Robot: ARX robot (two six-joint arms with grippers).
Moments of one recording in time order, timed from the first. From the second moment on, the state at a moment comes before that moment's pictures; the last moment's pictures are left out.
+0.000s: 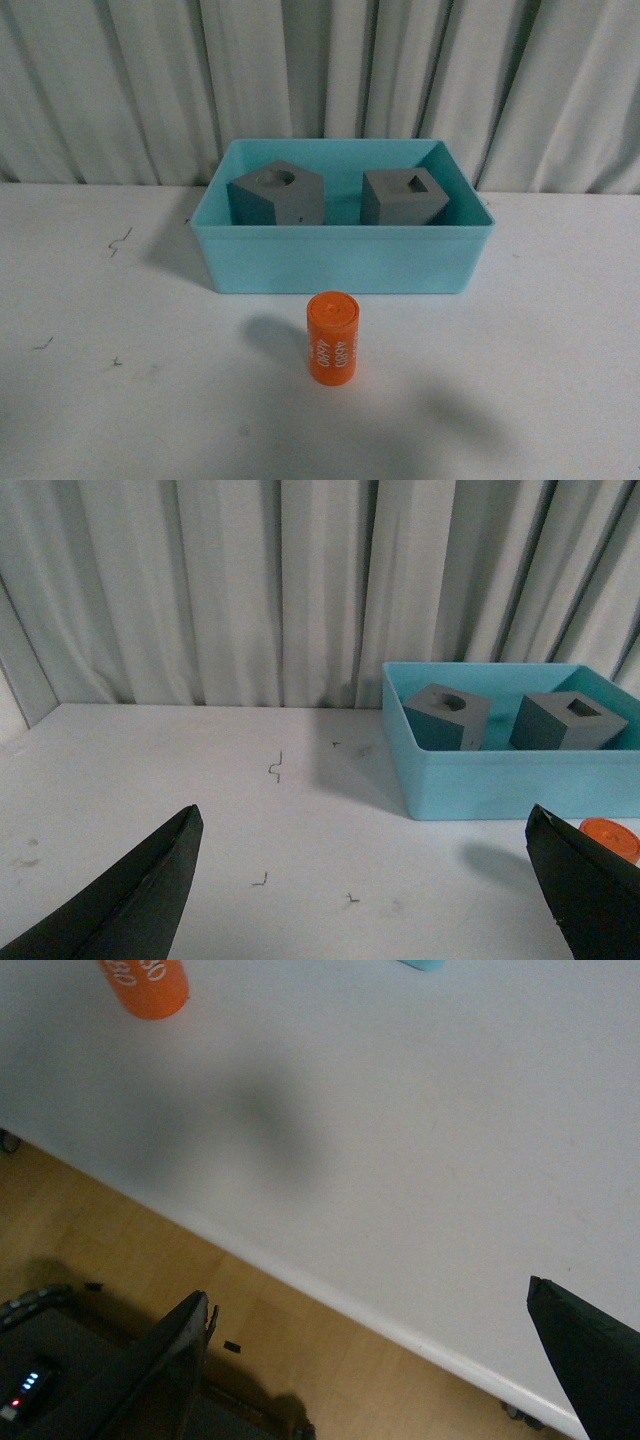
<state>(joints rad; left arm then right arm) 0.00 0.01 0.01 0.00 0.00 -0.01 0.08 1.21 0.40 -0.01 -0.23 -0.36</state>
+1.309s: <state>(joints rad) 0.00 0.01 0.01 0.00 0.00 -0.01 0.25 1.89 0.70 0.46 -0.36 -0.26</state>
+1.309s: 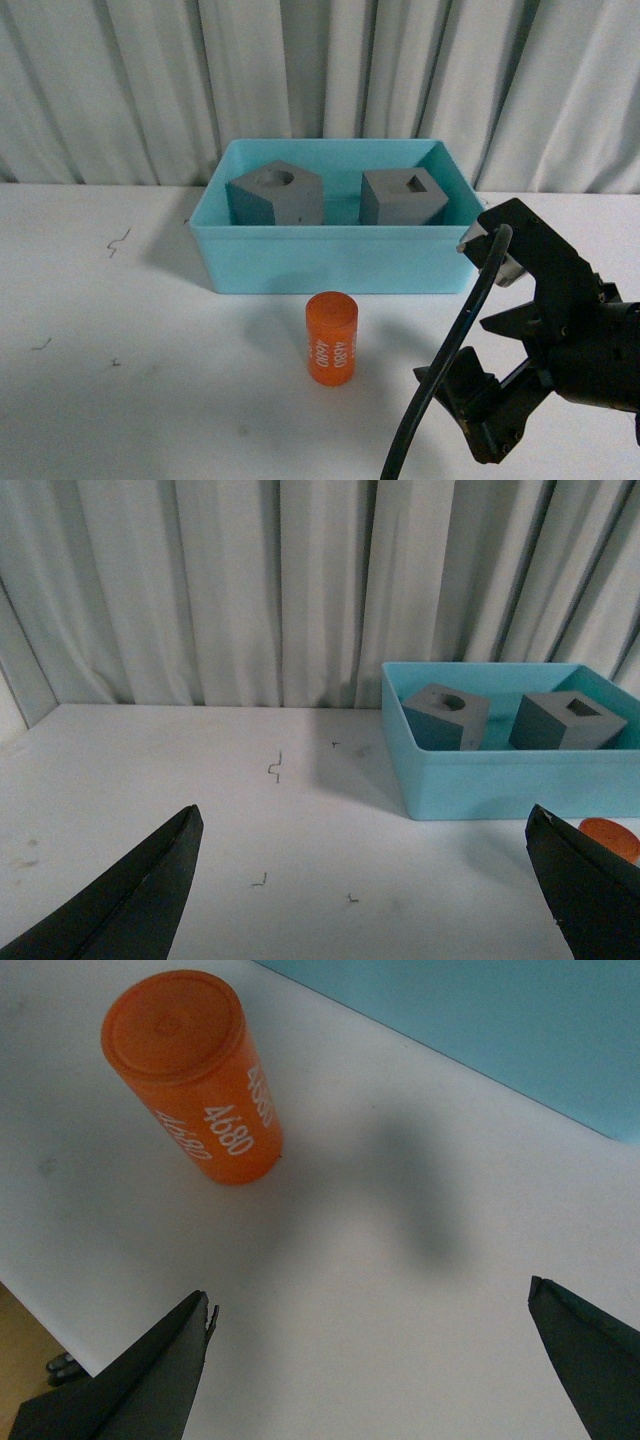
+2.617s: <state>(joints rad) 0.00 0.01 0.01 0.00 0.00 -0.01 0.39 2.14 1.07 0.26 -0.42 -0.34</state>
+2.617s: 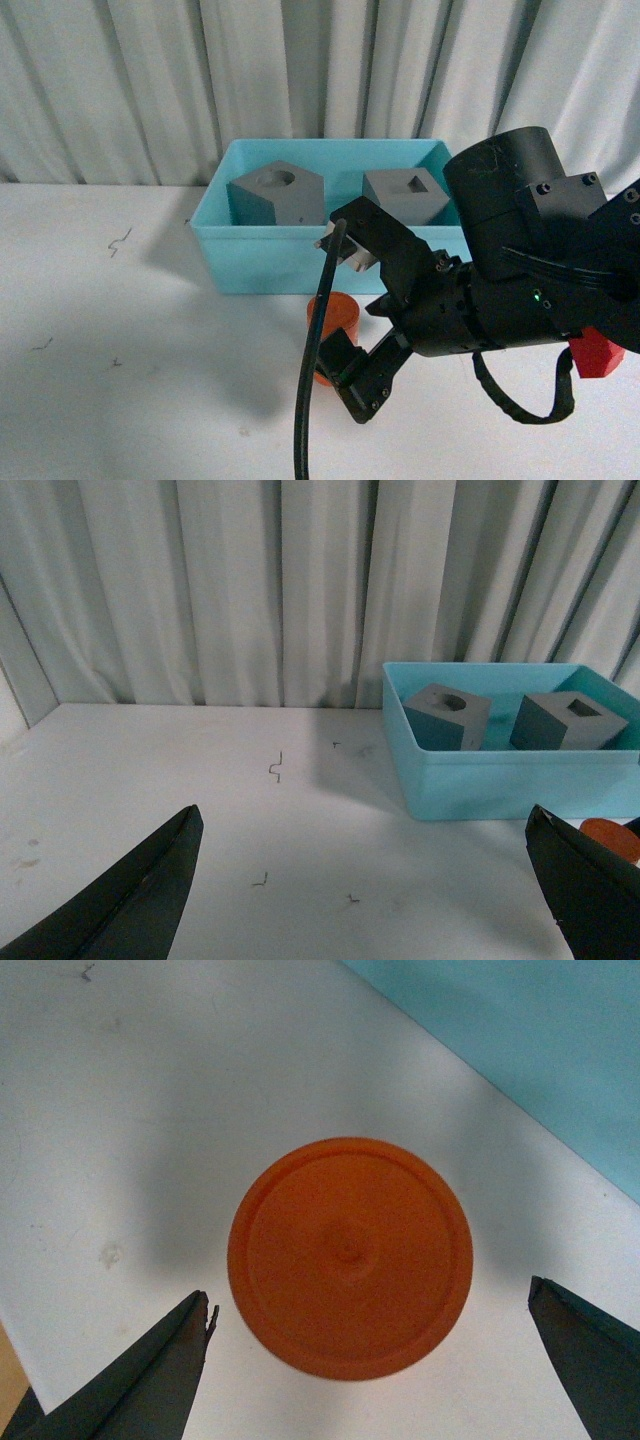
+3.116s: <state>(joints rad) 0.00 0.01 0.01 0.00 0.00 -0.01 0.40 2.19 1.16 0.24 -0.43 -0.34</state>
